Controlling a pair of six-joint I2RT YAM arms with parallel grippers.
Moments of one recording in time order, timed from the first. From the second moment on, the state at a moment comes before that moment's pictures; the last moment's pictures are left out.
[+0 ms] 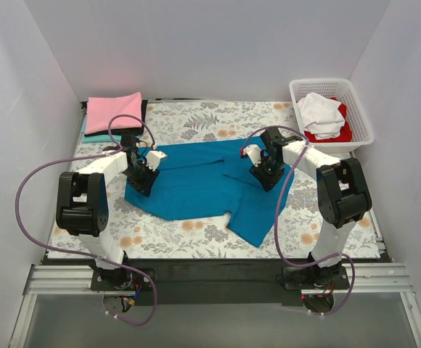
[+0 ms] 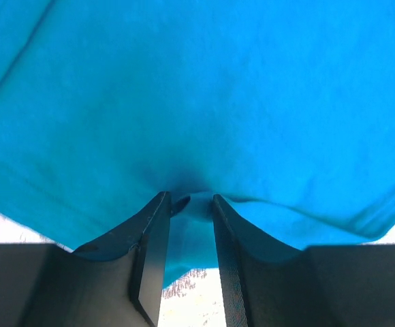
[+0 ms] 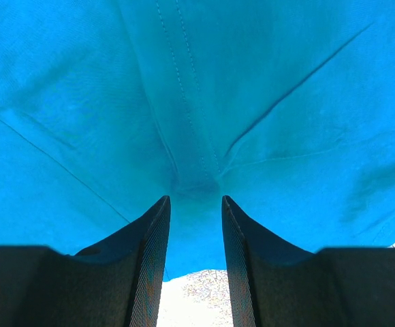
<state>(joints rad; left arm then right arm) -0.07 1.74 1.09 -0.71 0.27 0.60 0.37 1.83 1.24 -0.77 -0.18 -0.56</state>
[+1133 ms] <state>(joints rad) 0.19 1.31 0.86 -0.96 0.34 0.96 0.38 1.67 1.14 -0.87 -0.22 -0.68</state>
